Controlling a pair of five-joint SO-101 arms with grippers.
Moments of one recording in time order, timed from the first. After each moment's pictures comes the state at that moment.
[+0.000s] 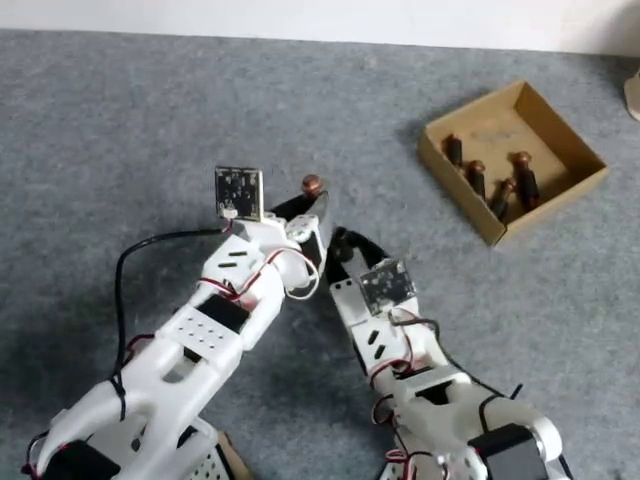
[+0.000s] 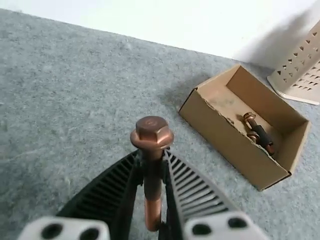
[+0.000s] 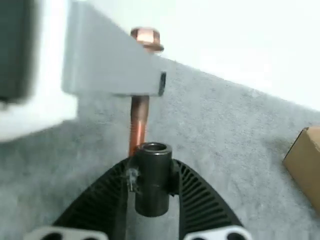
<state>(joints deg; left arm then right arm) 23.1 -32.3 66.6 -8.1 29.4 -25.6 -22.9 95.3 -56.2 12.1</state>
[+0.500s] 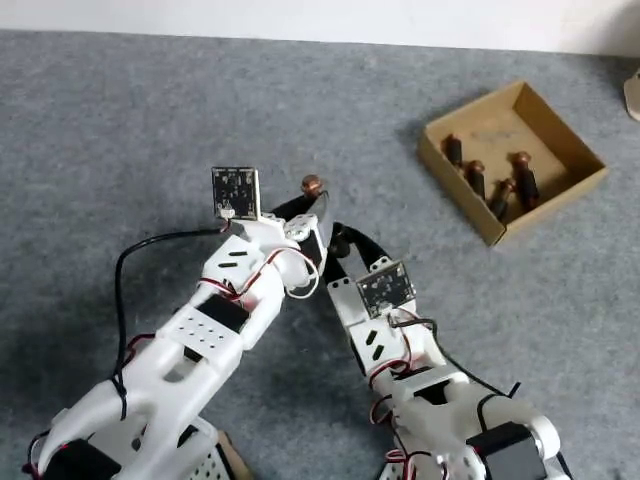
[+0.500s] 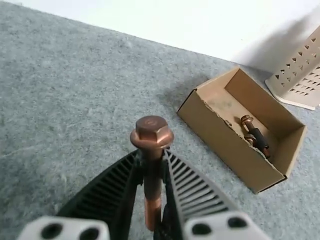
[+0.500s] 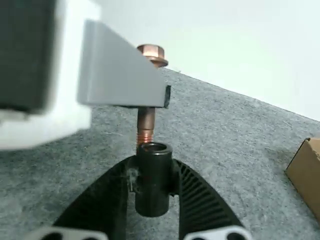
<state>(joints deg) 23.1 -32.7 66.6 -8.8 31.3 -26.5 -22.9 95.3 -57.5 12.1</state>
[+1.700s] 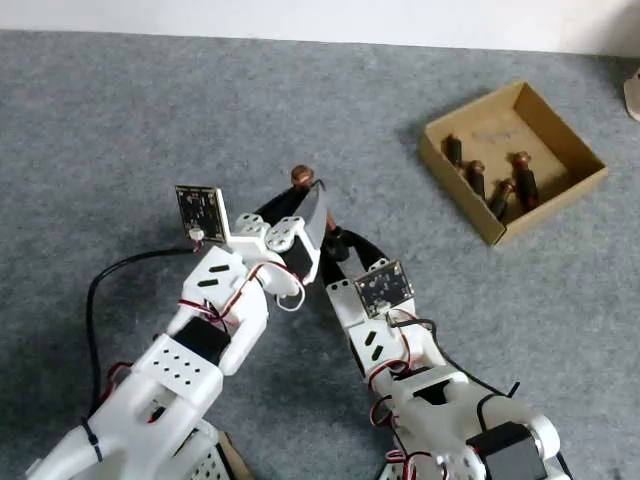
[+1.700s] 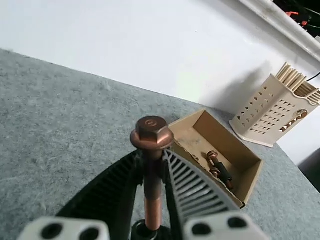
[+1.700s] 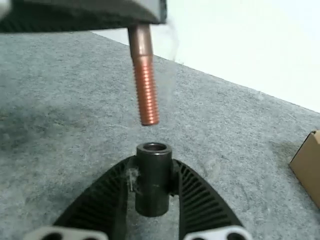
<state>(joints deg) 23.3 -49.5 73.2 -9.1 34.1 -26.8 -22.9 95.4 -55.8 12.1</state>
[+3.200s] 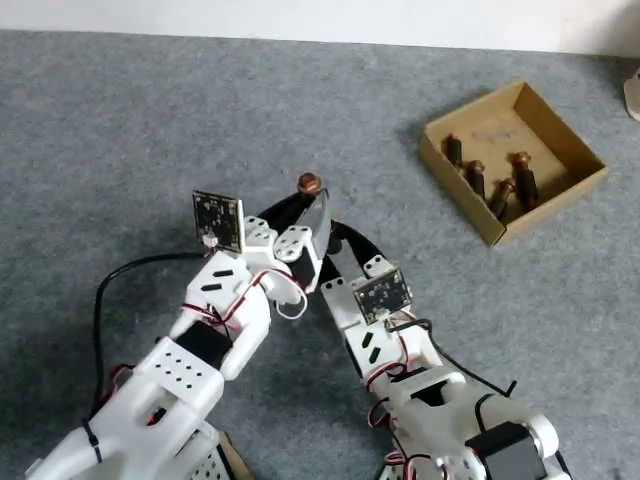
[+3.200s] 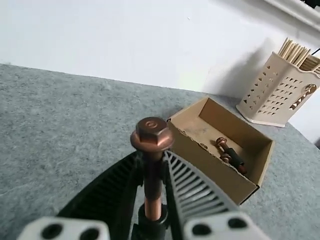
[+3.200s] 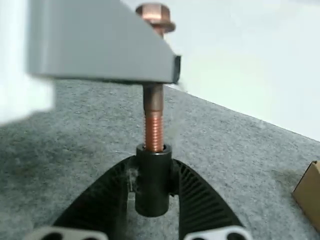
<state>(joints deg) 24.9 -50.1 74.9 -8.4 26.2 -28.6 -22.9 95.4 -61.8 12.4</state>
